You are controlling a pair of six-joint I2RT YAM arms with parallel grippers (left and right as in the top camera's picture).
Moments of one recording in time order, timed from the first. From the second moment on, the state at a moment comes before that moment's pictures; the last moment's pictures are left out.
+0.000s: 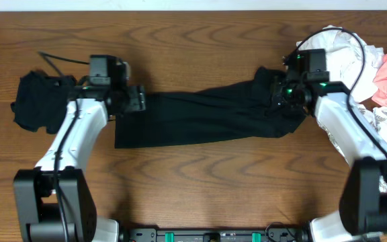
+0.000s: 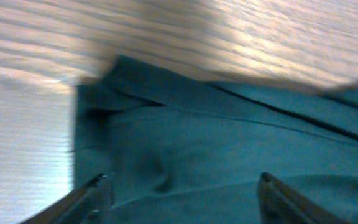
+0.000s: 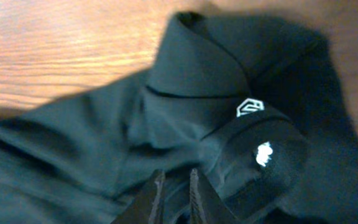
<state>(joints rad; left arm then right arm) 0.00 1.63 1.11 -0.61 0.17 -0.18 0.08 1.68 1.14 -0.48 -0.24 0.27</state>
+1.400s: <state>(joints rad) 0.25 1.86 1.11 -0.55 0.47 -0.07 0.08 1.56 1.14 -0.60 -0.23 0.23</state>
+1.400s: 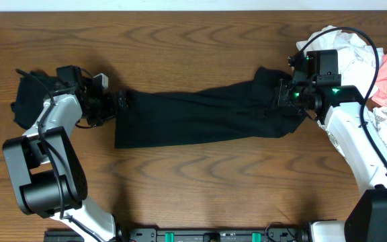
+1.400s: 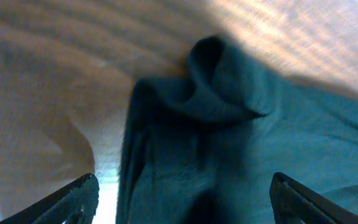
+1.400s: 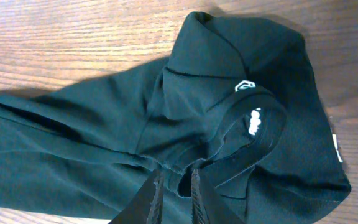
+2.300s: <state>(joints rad) 0.24 1.86 1.06 -0.52 0.51 -0.08 0.08 1.56 1.14 -0.61 -0.23 0.23</state>
